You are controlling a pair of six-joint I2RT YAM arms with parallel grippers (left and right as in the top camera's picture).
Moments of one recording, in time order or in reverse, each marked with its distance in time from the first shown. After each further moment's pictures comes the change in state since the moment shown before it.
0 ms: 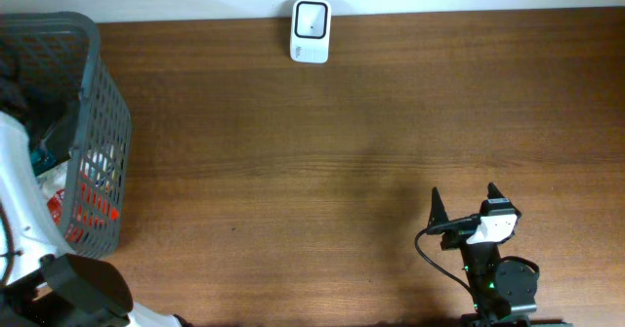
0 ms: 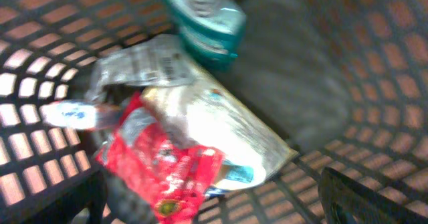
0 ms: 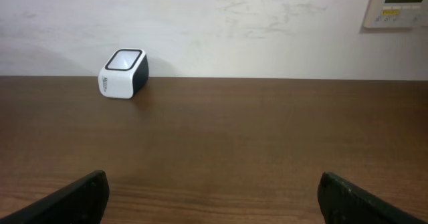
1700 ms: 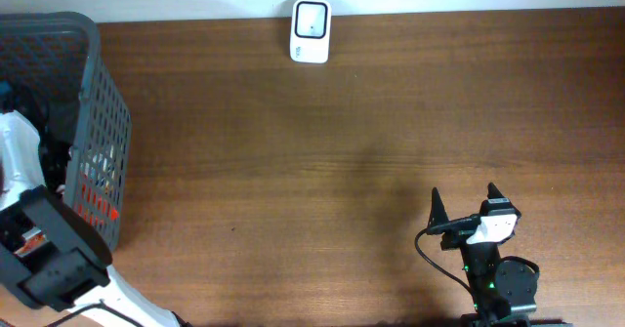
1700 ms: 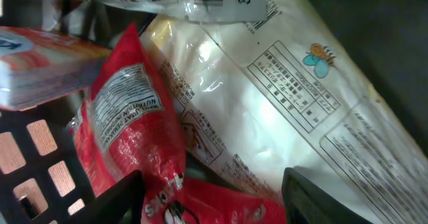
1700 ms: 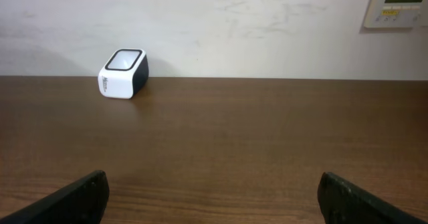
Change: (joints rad) left arm 0.058 0.260 -0.158 0.031 0.023 -0.094; right arm 0.000 0.000 0.000 0.000 0.000 0.000
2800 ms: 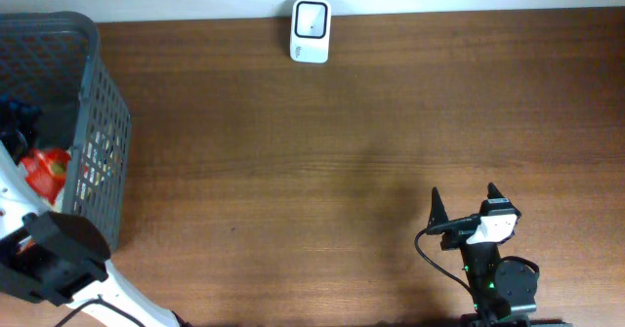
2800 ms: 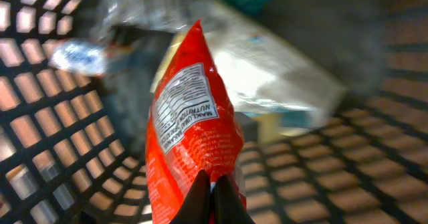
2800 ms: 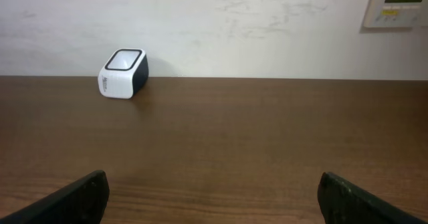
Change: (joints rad) left arm -0.001 0.036 0.651 -0.475 0.142 0.056; right arm 0.000 0.001 0.000 0.000 0.000 0.000
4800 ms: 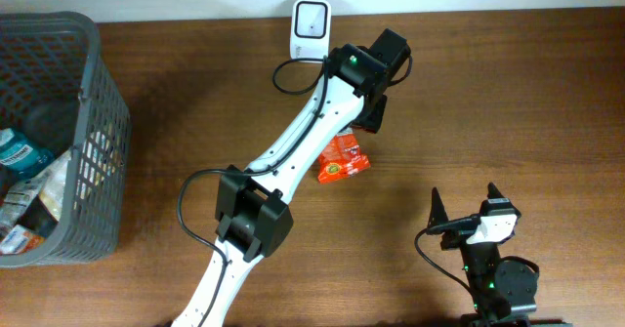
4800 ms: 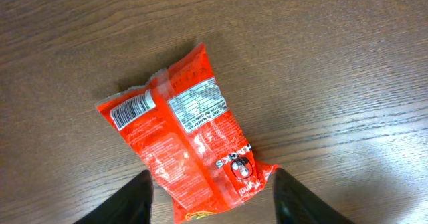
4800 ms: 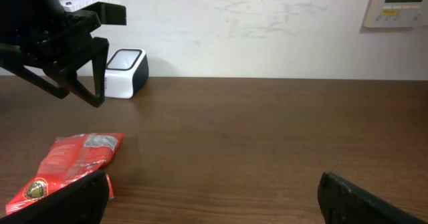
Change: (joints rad) left arm -1.258 0.397 0.180 0.282 -0.014 0.279; right arm 0.000 0.000 0.000 0.000 0.000 0.000
